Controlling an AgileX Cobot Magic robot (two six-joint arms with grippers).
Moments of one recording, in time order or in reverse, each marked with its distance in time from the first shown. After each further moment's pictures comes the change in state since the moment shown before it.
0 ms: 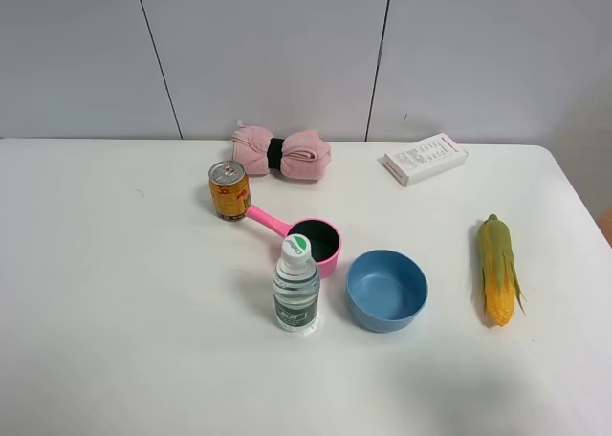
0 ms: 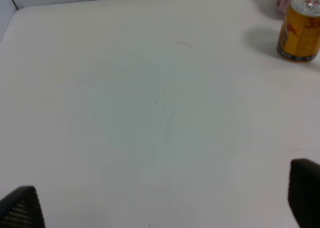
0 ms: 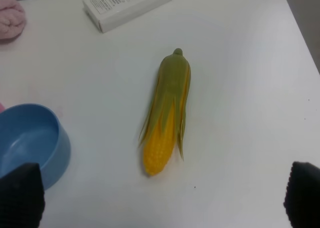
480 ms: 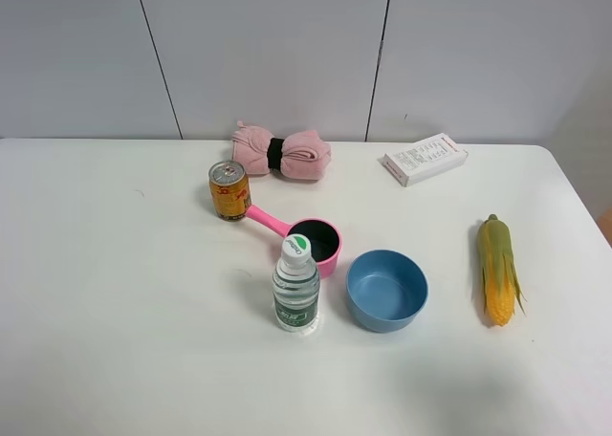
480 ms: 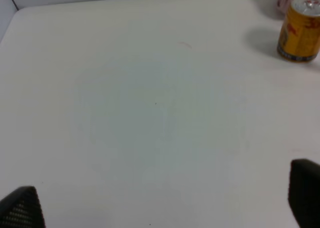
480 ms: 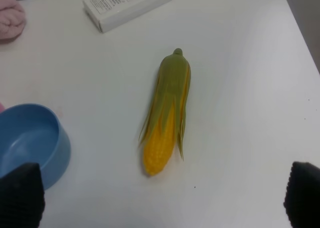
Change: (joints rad) left arm 0.000 0.000 0.000 0.000 0.000 0.000; right arm 0.000 0.000 0.000 0.000 0.000 0.000
